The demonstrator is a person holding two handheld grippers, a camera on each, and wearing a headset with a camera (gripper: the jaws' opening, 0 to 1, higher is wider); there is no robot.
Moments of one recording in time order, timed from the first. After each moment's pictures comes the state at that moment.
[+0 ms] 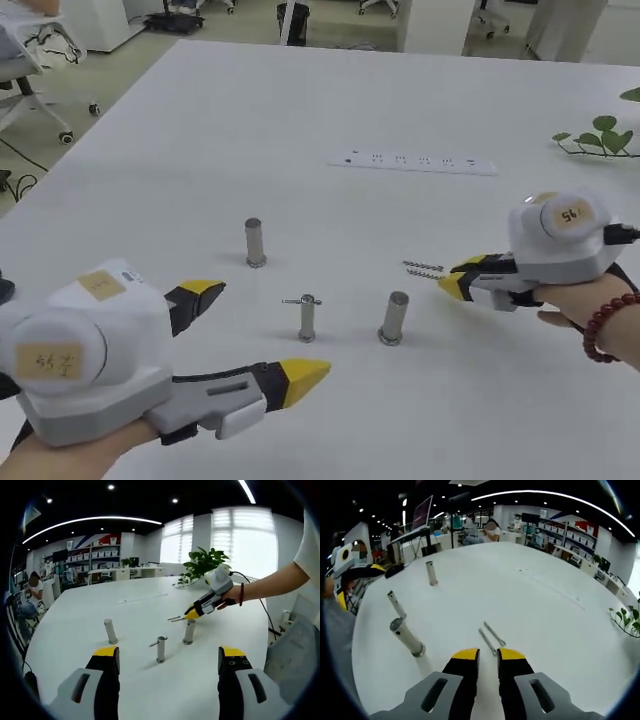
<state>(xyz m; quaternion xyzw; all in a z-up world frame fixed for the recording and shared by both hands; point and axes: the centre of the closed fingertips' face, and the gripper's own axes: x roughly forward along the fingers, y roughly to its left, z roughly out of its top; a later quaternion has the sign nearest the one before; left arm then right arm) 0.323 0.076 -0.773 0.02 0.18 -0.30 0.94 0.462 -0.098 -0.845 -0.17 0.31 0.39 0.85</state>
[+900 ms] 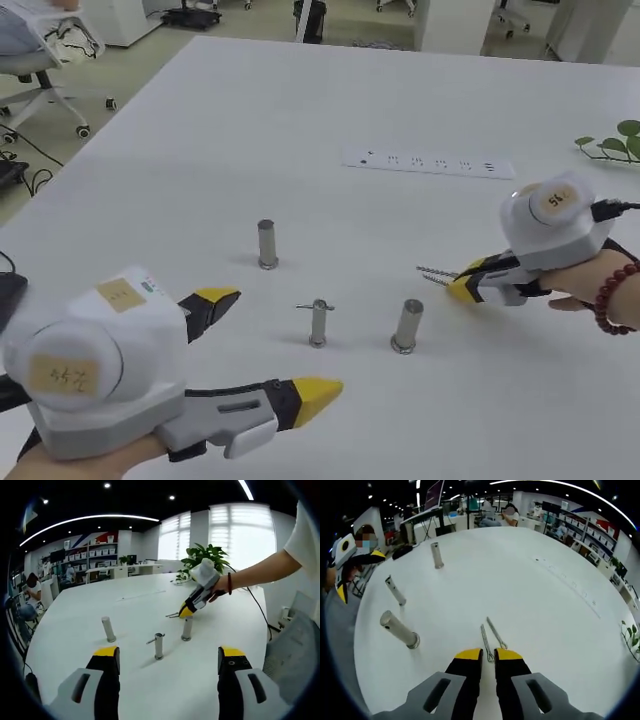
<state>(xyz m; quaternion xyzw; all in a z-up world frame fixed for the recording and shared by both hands) 0.320 0.073 -0.779 0.03 0.19 -0.31 0.93 0.469 -0.093 -0.861 -0.23 0.37 0.44 0.79</state>
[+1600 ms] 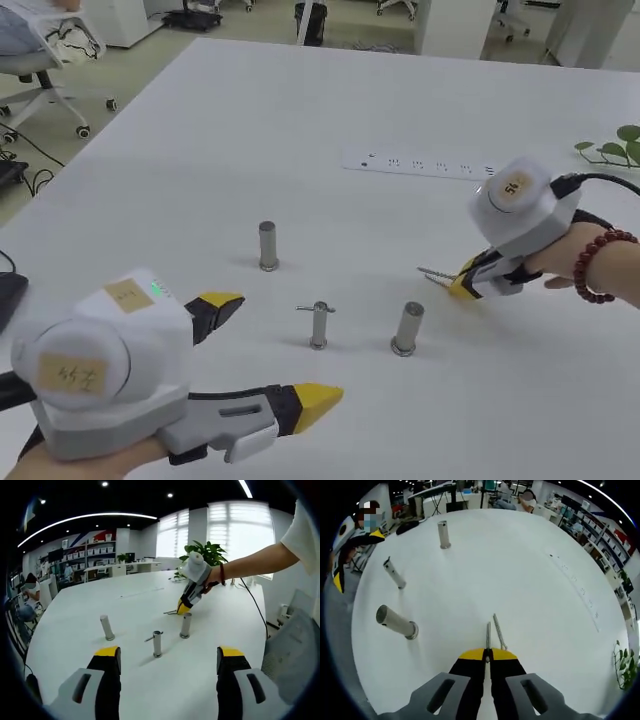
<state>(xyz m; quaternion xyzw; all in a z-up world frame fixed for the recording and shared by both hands) 0.317 0.072 -0.781 0.03 0.20 -0.32 0.93 0.469 -0.092 -0.864 -0.33 0.41 0.44 0.73</state>
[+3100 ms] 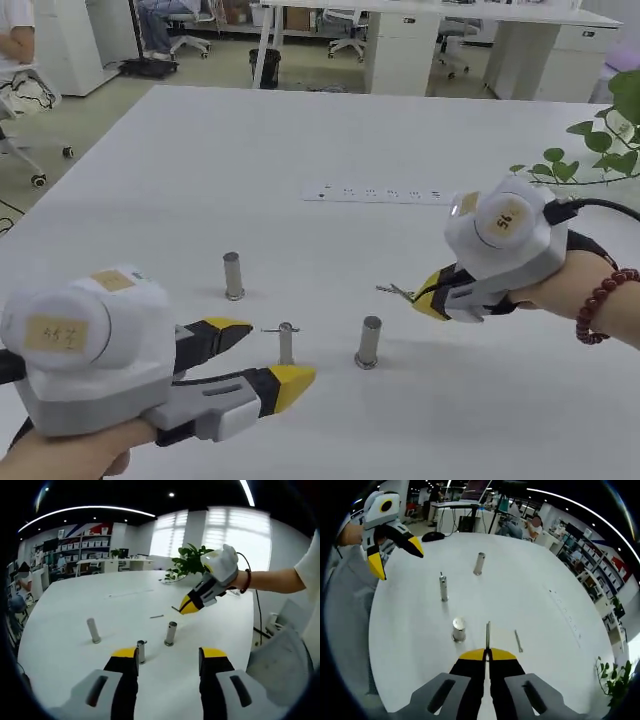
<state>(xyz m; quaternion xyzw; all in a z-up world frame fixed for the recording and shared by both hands) 0.311 0.048 -0.759 -0.01 0.22 -0.35 0.91 0.397 -0.079 -0.794 -0.35 0.30 0.46 0.76</state>
